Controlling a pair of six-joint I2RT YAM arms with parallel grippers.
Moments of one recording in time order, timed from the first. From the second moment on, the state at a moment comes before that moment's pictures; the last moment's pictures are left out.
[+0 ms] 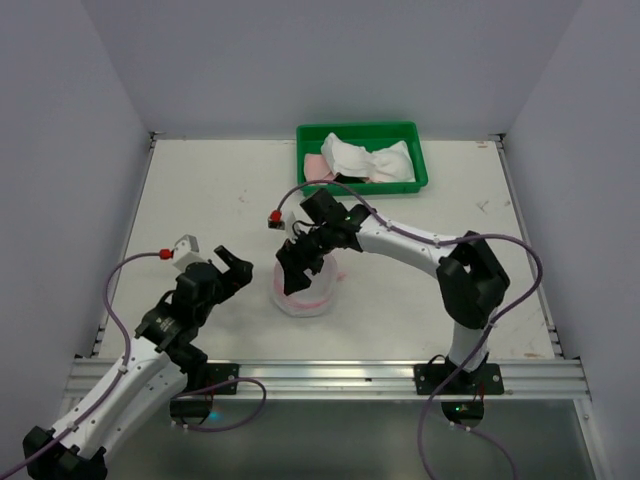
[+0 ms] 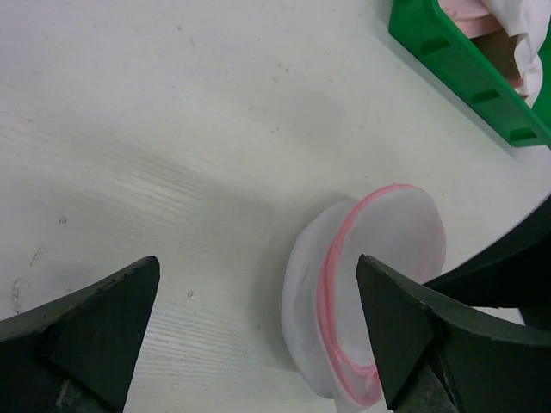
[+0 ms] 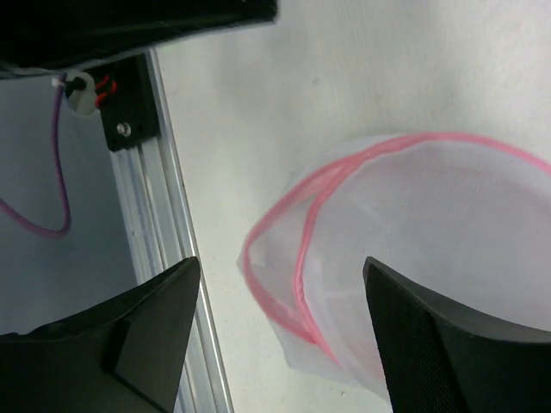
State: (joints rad) left arm -0.50 0.52 0.37 -0.44 -0.33 -0.96; right arm 0.83 1.90 1.40 -0.53 -0.69 -0.08
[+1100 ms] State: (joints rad) left arm -0.45 0.63 0.95 -0.63 -0.41 -0.60; right arm 0.26 0.51 1.18 -0.51 0.26 0.27
